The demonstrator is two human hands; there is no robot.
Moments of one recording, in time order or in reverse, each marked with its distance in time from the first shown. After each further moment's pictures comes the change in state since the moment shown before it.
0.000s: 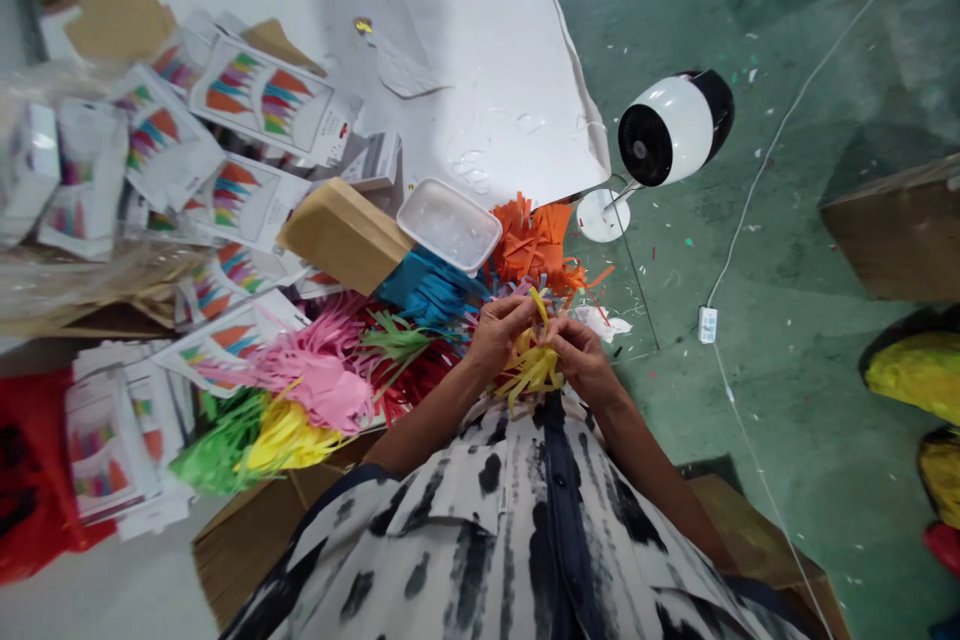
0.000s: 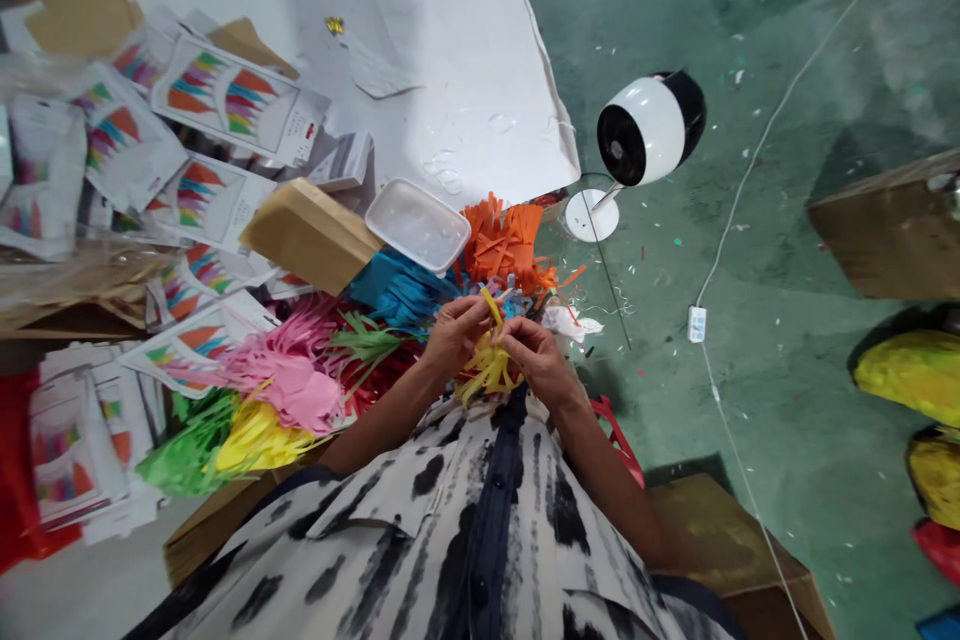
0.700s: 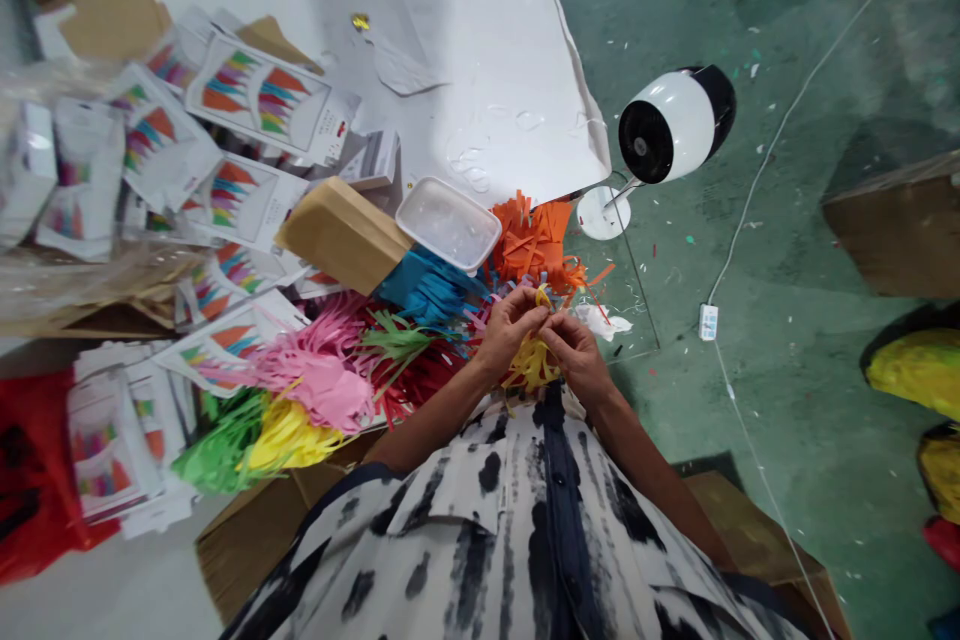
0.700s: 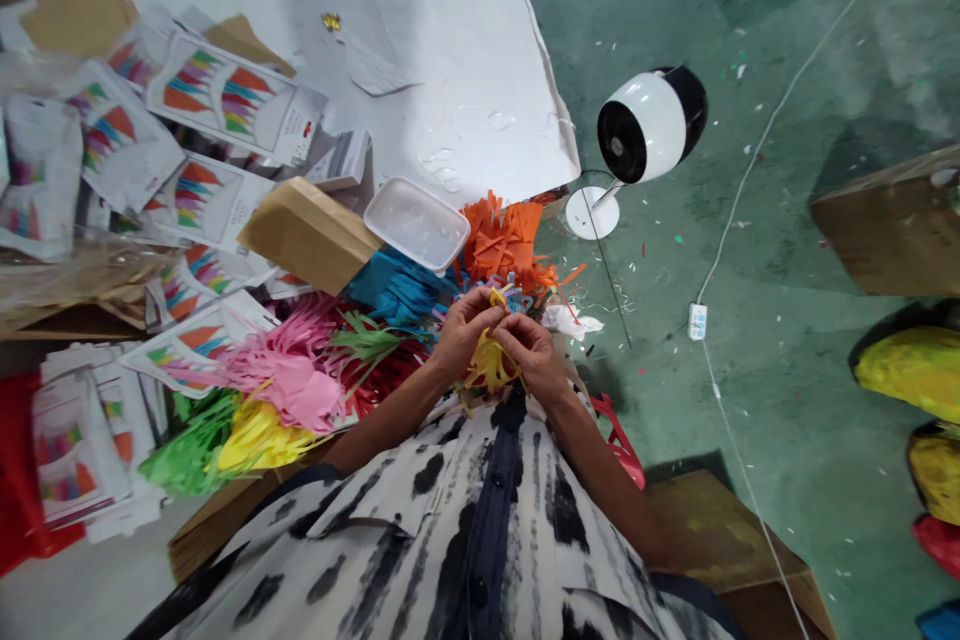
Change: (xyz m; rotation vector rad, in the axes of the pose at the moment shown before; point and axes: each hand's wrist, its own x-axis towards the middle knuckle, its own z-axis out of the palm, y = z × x) left_hand 0.000 0.002 0.008 0.240 -0.073 0.114; right_hand 0.006 0.006 0.005 -0.156 0.105 -0.042
